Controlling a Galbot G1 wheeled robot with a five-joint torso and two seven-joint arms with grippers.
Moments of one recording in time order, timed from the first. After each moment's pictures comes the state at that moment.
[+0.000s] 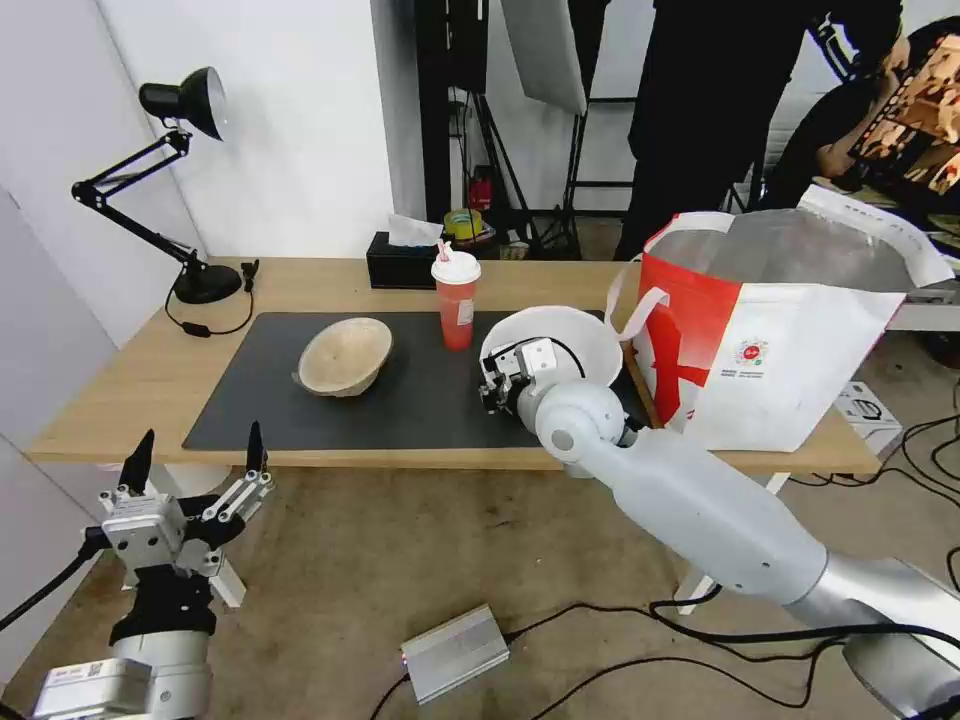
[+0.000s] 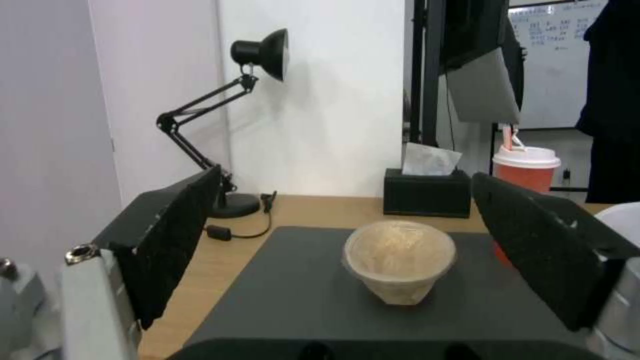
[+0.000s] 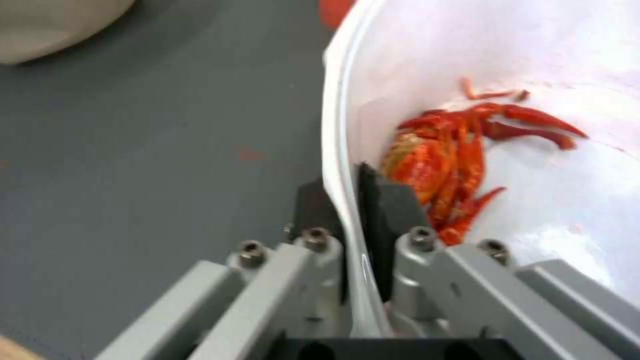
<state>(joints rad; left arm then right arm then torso) 1.86 -1.51 -0.69 -2.50 -0.09 -0.07 -0.11 -0.35 1.08 -0.42 1.70 1.14 -0.72 0.63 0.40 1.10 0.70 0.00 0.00</state>
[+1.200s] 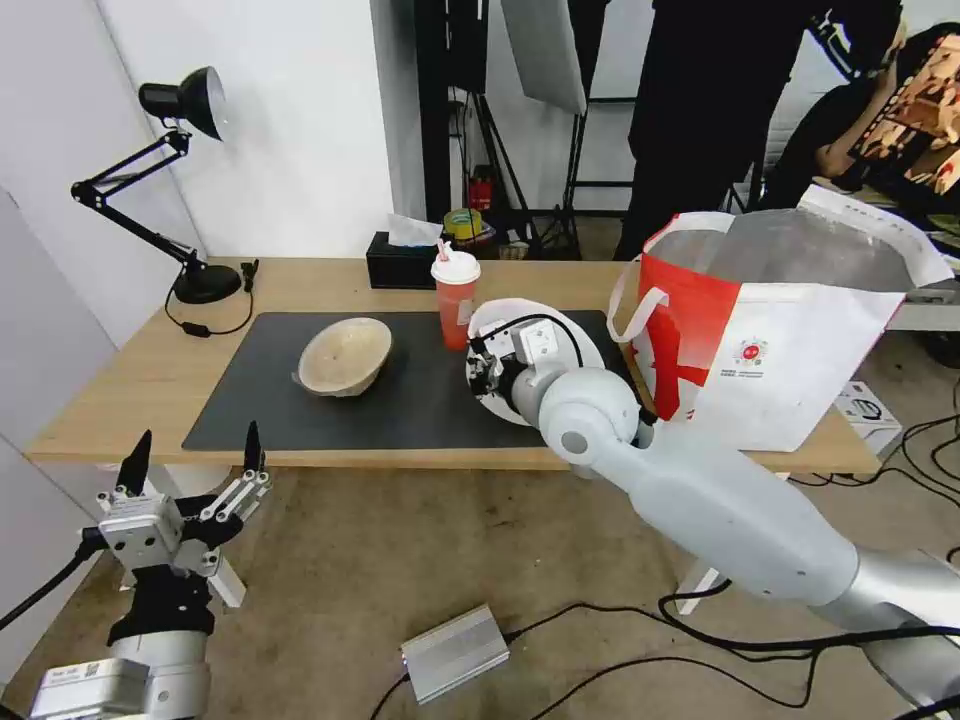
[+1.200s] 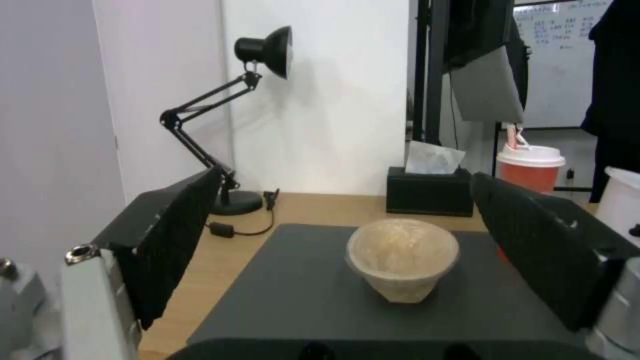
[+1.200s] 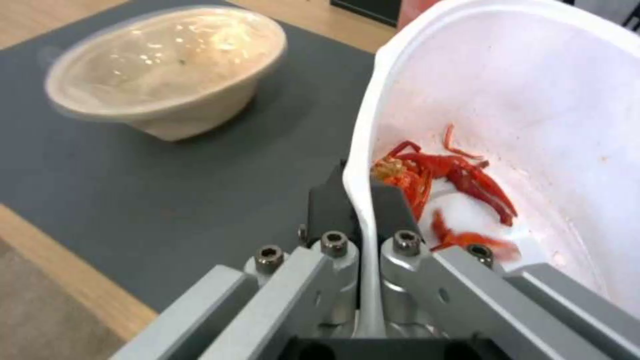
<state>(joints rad) 1.86 -1.52 -0.70 -2.50 -0.10 -0.06 -0.11 -0.30 1.04 -0.44 1.90 1.15 -0.72 0.65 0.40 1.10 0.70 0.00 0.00</state>
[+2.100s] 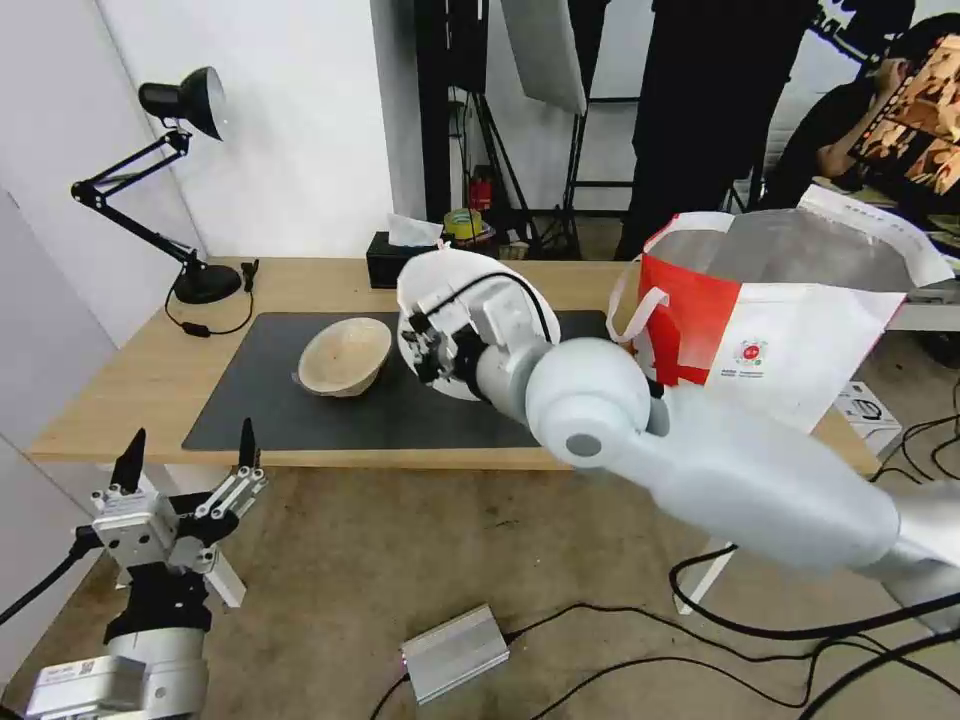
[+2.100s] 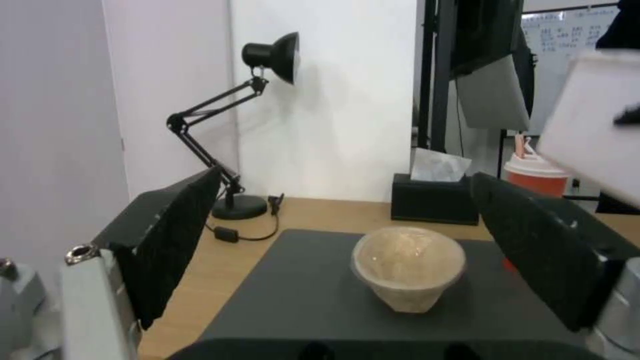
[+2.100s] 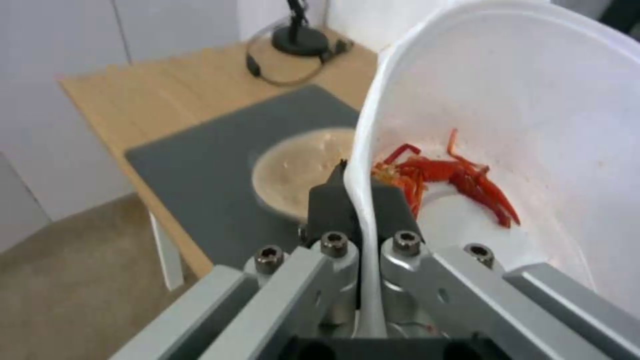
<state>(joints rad) 1.85 -1.52 -0.71 -2.50 -0.11 -0.06 -0.12 0.02 1.02 -0.58 2.06 1.36 -0.72 0.63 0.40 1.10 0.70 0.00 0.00</state>
